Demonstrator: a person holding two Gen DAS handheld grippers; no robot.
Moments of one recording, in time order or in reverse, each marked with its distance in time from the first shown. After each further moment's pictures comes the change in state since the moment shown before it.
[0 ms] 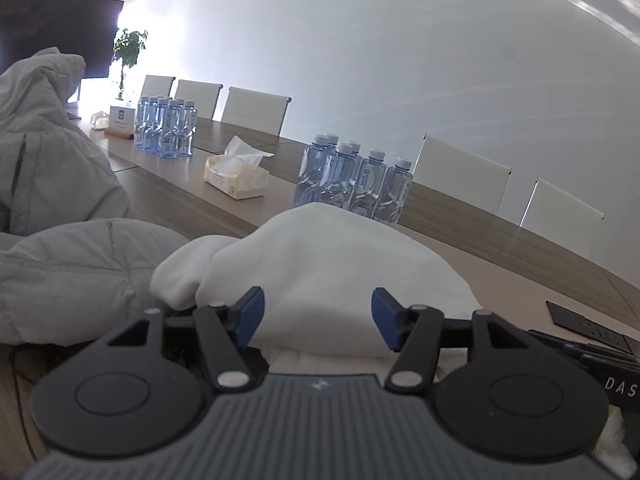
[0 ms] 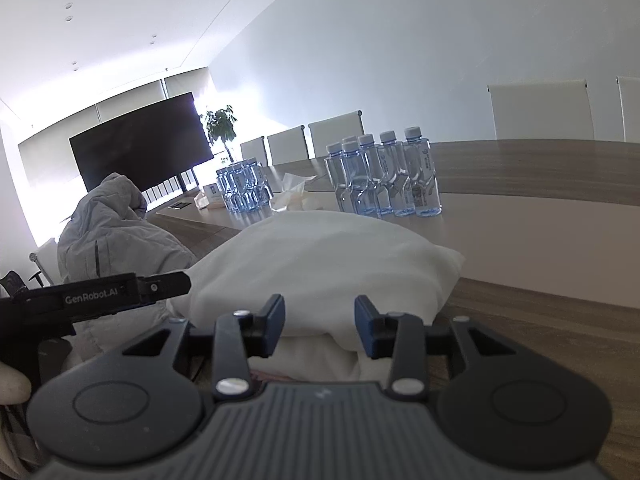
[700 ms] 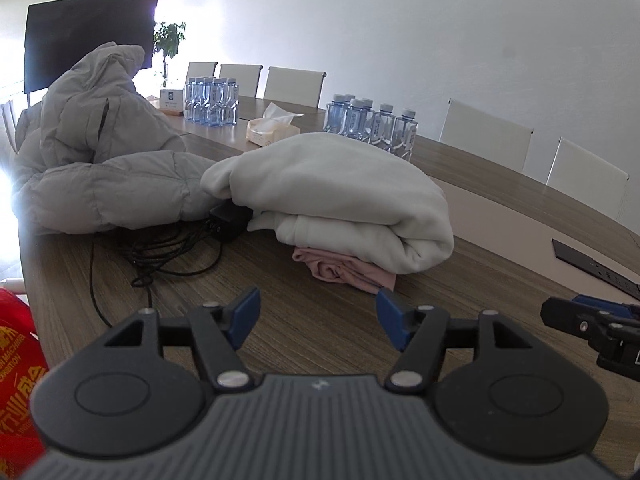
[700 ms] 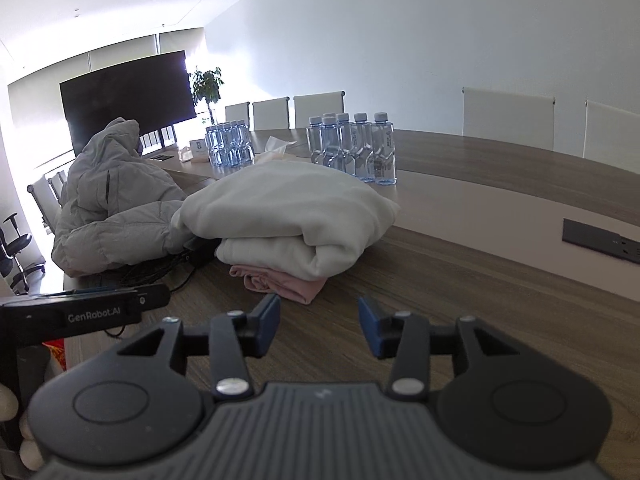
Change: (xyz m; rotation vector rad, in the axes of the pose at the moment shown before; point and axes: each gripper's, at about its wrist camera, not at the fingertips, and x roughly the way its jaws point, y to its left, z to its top) left arm -0.092 -0.076 -0.079 0.028 0.071 0.168; right arm -0.199 0.024 -0.069 -0.141 0.072 -0.111
